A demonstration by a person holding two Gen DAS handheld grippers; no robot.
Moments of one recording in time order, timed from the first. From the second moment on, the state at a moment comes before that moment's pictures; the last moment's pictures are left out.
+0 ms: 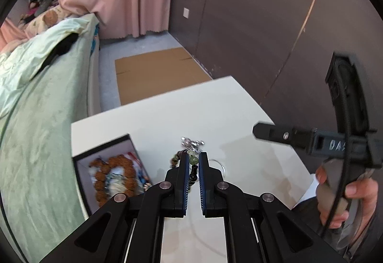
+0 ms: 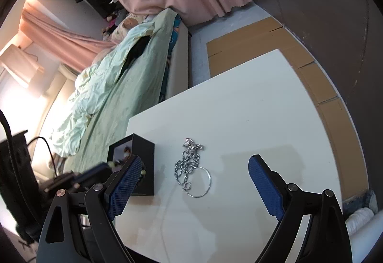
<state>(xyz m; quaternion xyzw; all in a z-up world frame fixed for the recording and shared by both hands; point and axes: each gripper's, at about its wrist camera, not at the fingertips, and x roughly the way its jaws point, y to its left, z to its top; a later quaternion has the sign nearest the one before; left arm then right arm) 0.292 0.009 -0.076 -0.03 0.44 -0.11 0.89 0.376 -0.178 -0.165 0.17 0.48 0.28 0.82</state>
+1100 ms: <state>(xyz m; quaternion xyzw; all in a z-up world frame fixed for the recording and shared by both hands) 0.305 0.105 -0.086 -0.07 0.44 -0.09 0.89 0.424 -0.060 -0.214 -0.05 0.56 0.25 0.78</state>
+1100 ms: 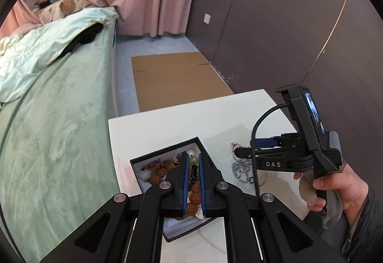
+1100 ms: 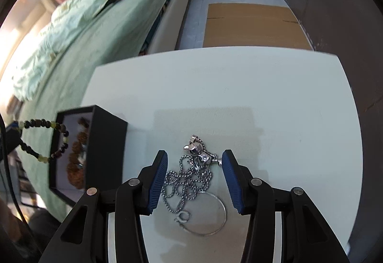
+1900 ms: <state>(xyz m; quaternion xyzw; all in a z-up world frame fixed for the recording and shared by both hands) 0.283 0.148 -0.078 -0.14 0.44 -0.06 0.89 0.395 -0.070 -0.164 -0.10 0.52 0.26 0.81</state>
